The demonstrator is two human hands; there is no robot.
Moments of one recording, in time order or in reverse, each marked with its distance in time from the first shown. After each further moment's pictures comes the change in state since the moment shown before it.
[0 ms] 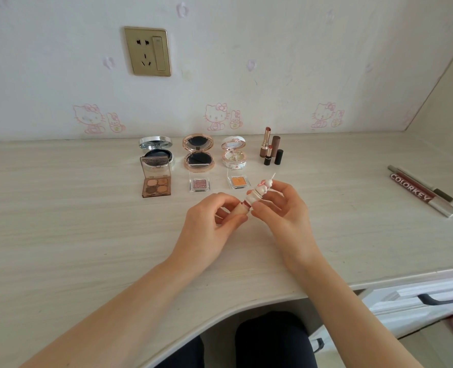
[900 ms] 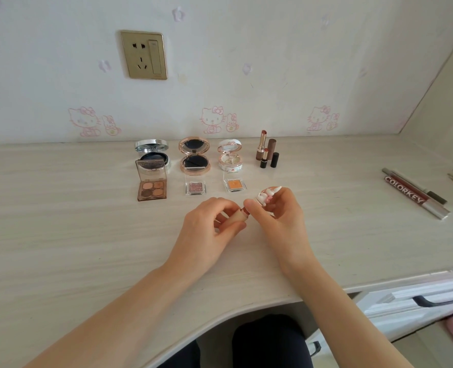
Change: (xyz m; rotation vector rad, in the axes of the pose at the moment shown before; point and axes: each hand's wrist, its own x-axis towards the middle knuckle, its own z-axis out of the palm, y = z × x) left_hand -0.003 0.000 0.000 0.068 -0.028 0.079; right_hand 0.000 0.001 0.001 -0.042 0.039 -0.063
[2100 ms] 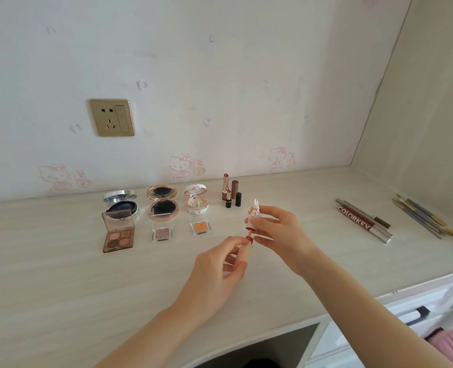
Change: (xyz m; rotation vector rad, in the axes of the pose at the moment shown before) left_hand 0.013 0.048 0.051 -0.125 -0.187 -0.001; right_hand 0.052 -0.032 -0.080 0.062 -0.080 0.299
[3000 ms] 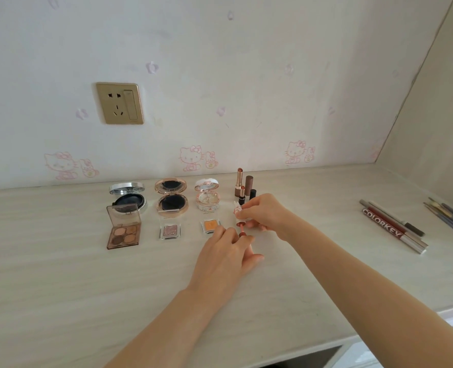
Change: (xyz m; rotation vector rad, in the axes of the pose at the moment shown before) left_hand 0.042 -0.048 0.009 0.775 0.097 0.237; right_hand 0.093 0.005 0.032 -0.532 -0.093 0.133
